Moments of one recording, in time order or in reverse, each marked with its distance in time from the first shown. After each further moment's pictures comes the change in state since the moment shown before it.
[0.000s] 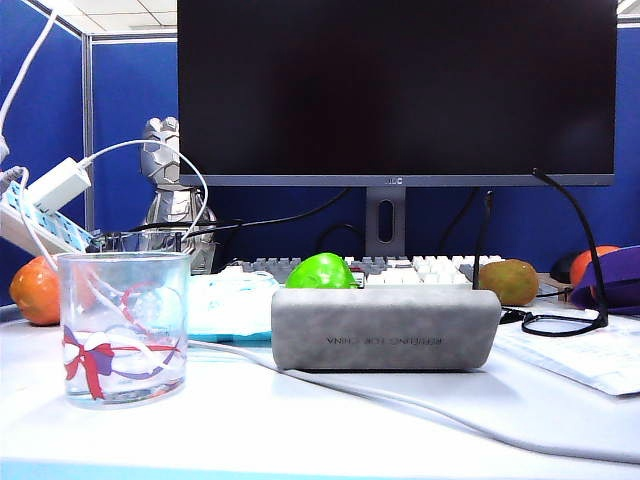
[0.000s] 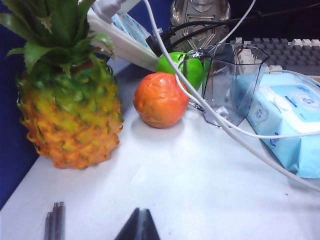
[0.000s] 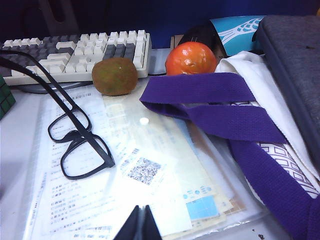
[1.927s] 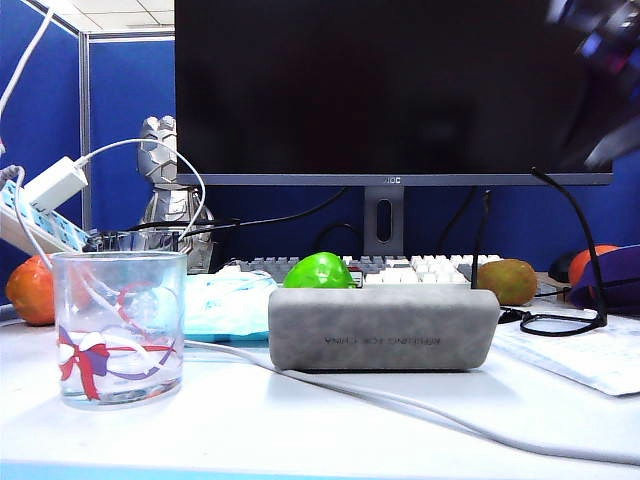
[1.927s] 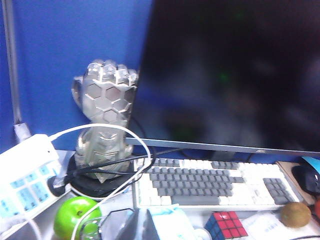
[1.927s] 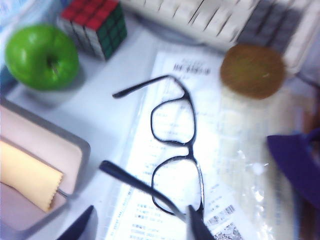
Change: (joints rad) left arm 0.000 0.835 0.909 0.034 0.282 -0.193; right arm 0.101 1.143 0.863 -0.275 -0.314 -0.349
